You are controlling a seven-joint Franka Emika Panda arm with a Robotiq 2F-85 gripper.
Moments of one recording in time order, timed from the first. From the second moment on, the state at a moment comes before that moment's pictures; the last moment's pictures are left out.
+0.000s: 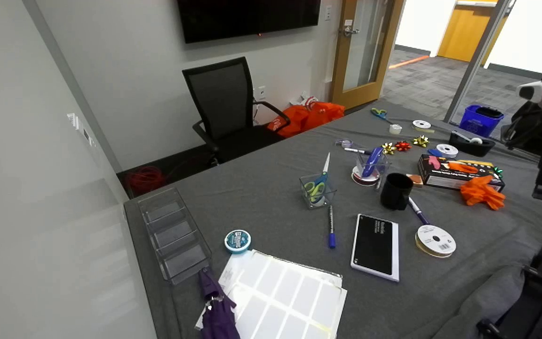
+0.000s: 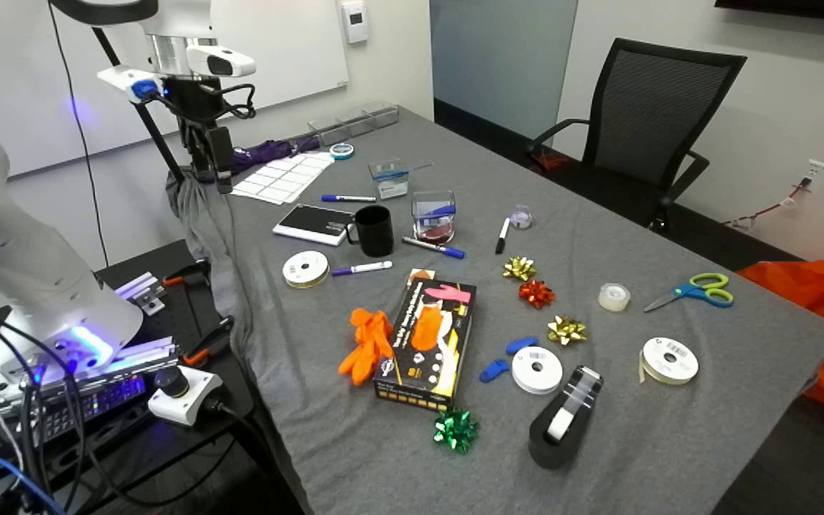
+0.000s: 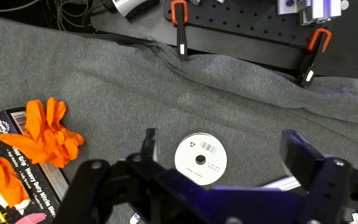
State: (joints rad) arm -0.02 -0.60 -0.07 -2.71 -0.17 1.91 -0.21
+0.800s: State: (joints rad) arm 0.00 -0.59 -0.07 -2.70 -0.05 1.99 -0.16
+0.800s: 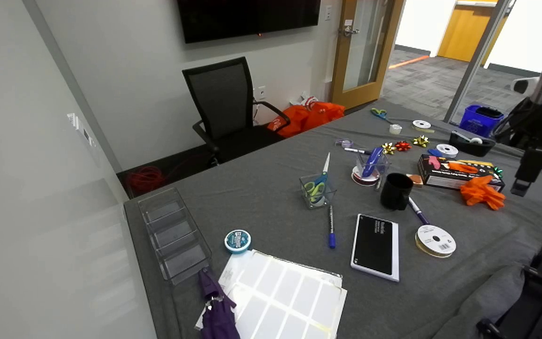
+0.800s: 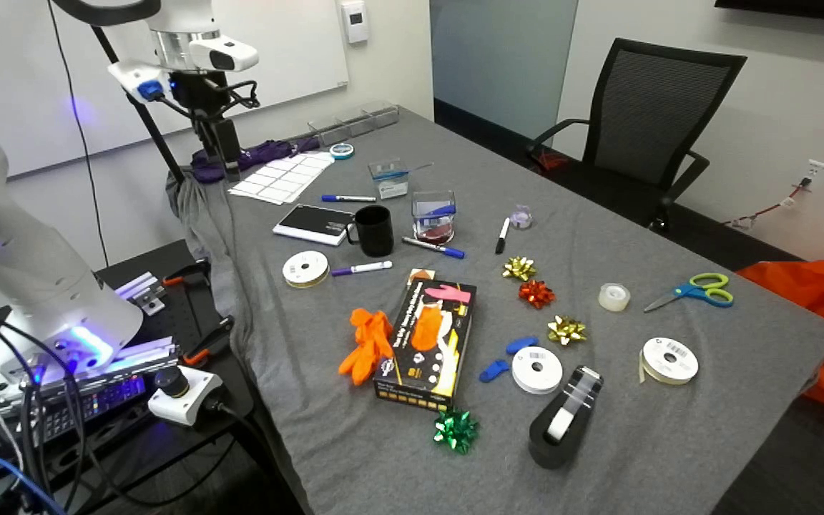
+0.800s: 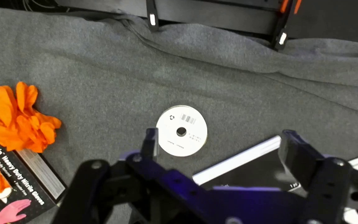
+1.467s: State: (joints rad) arm 0.03 -0.44 -0.03 -2.64 0.10 2.19 0.01
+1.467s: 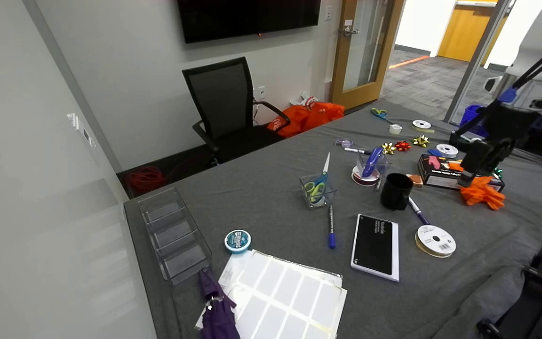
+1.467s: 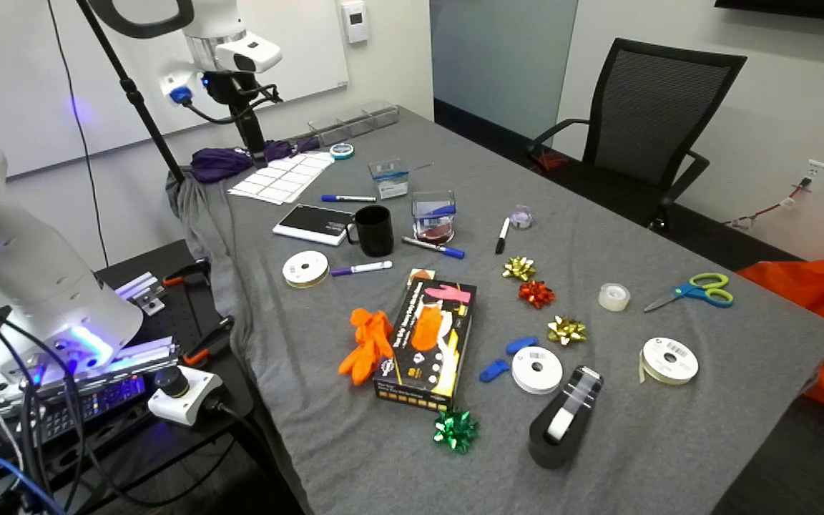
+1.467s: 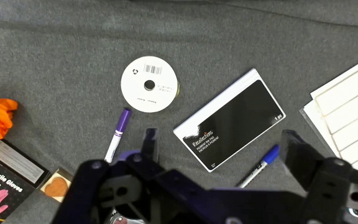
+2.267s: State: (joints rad) arm 0.02 -0.24 -0.17 -2.62 0.19 2.28 -0.27
